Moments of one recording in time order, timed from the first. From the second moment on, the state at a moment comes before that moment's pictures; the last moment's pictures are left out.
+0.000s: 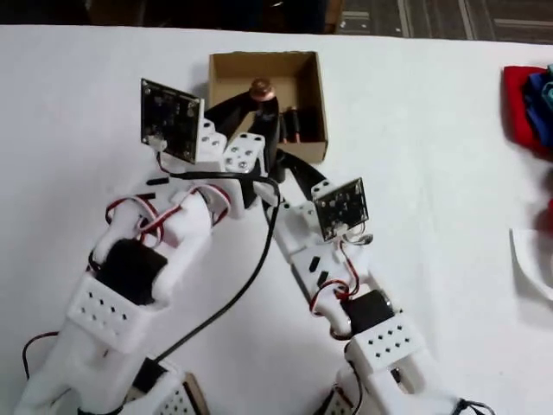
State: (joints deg) left arm 21.9 -47.7 30.5 33.5 11.5; right arm -29.9 -61.3 76.0 -0.6 2.9
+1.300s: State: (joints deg) left arm 23.7 -44.3 33.4 29.6 11.3; right arm -33.3 -65.5 76.1 0.5 2.9
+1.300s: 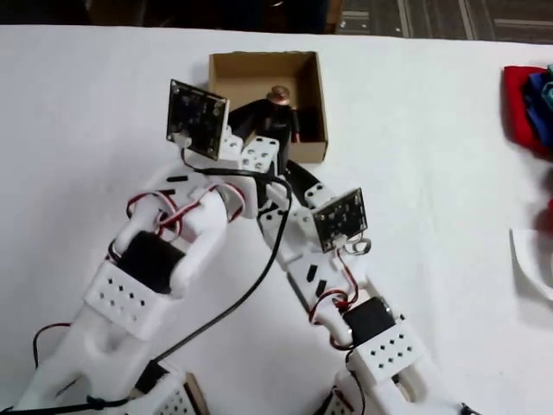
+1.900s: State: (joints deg) left arm 23.8 -44.3 33.4 39.2 11.5; right arm -31.0 -65.5 76.1 0.6 2.9
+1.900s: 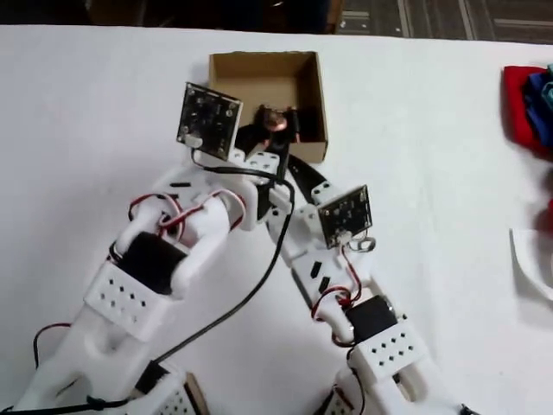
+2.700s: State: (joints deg) left arm 24.1 -51.2 35.7 51.2 2.1; right arm -31.5 -65.6 76.1 0.6 2.9
